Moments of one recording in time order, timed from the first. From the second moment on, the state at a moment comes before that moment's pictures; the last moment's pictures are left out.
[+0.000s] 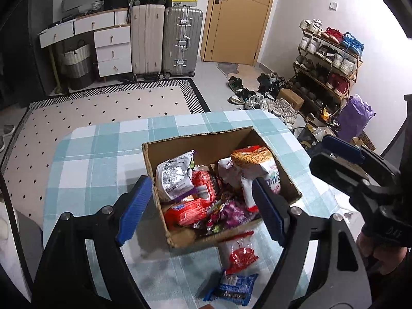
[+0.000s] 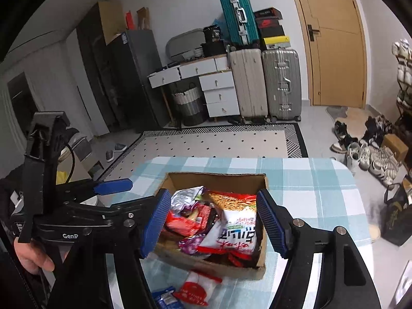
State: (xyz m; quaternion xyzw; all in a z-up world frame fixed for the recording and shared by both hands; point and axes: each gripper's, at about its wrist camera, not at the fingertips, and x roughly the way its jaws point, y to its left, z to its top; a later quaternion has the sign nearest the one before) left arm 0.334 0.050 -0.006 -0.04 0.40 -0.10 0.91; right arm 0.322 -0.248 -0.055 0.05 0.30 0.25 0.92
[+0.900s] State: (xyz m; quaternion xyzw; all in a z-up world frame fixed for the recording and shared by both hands) left arm 0.176 0.038 0.016 -0.01 0.35 -0.08 0.93; right arm 0.152 -0.264 -0.044 0.03 0.24 0.28 0.93
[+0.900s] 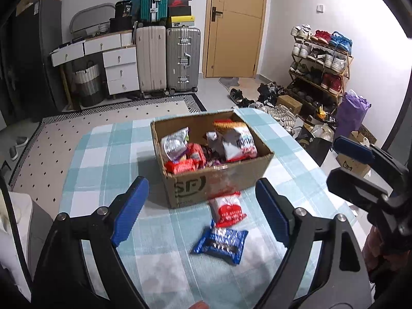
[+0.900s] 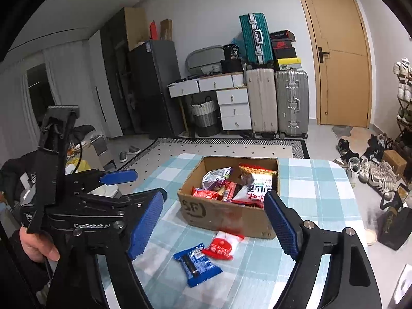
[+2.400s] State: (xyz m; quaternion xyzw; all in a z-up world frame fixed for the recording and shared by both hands) left arm 0.224 -0.001 -0.167 0.04 0.49 -0.12 0.87; right arm 0.150 -0.297 -0.159 0.10 0.32 0.23 0.91
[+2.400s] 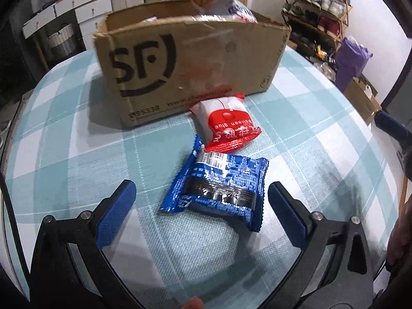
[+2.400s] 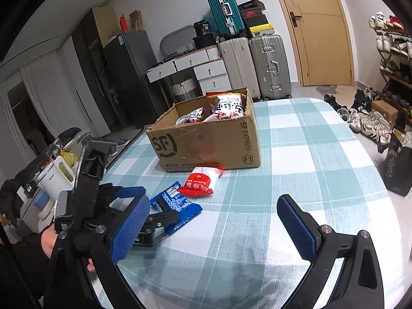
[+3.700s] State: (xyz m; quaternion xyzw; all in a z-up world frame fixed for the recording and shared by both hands) left arm 0.199 0.062 -0.172 -0.07 0.46 -0.11 0.88; right arm 0.172 -0.279 -0.178 0.10 0.38 0.22 0.89
